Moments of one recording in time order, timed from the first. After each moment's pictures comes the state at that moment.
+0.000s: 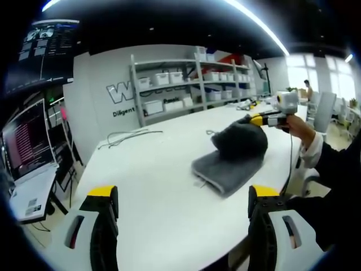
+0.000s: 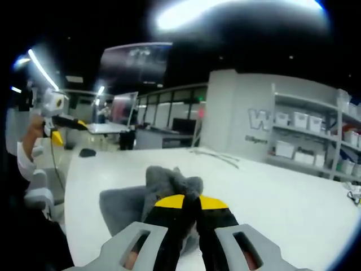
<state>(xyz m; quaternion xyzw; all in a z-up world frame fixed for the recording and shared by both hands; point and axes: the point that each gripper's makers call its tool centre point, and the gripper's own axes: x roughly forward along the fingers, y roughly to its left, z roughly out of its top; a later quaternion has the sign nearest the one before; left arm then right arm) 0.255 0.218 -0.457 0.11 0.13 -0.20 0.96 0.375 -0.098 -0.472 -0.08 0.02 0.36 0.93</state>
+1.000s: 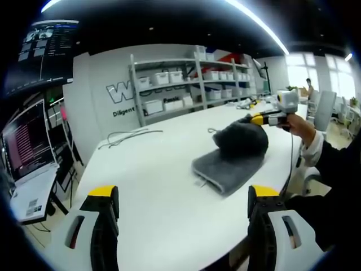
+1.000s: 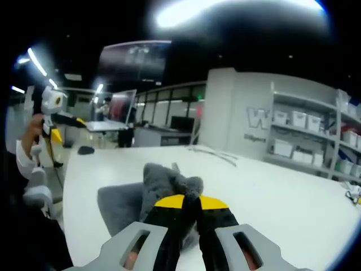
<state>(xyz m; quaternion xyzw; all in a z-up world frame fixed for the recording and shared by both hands) 0.256 0.220 -0.459 0.11 0.14 -0.20 0.96 0.374 -0.103 -0.478 -0.09 0.03 0.35 0.93</state>
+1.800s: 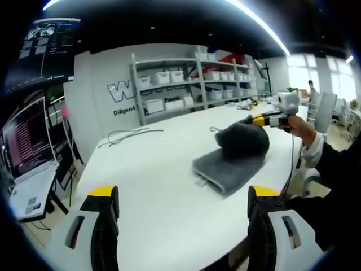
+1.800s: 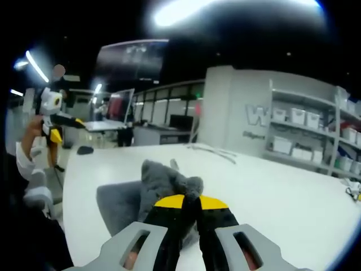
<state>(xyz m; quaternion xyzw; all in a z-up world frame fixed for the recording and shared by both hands) 0.257 0.222 -0.460 0.10 0.14 -0.19 0.97 0.392 -0.117 -0.477 -0.08 0.04 0.35 0.93</state>
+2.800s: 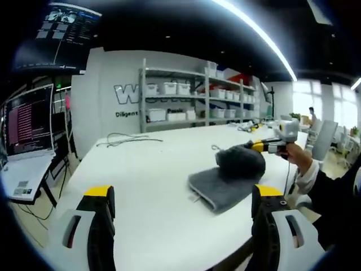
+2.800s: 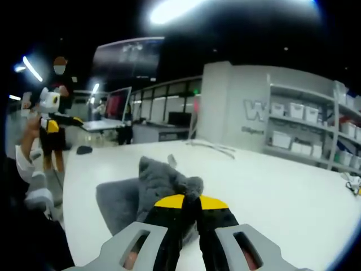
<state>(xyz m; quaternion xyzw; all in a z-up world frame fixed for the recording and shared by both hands) 0.256 0.220 -0.440 0.02 0.10 -0.20 0.97 0.383 -0.117 -0.485 -0.08 0.06 0.34 0.94</state>
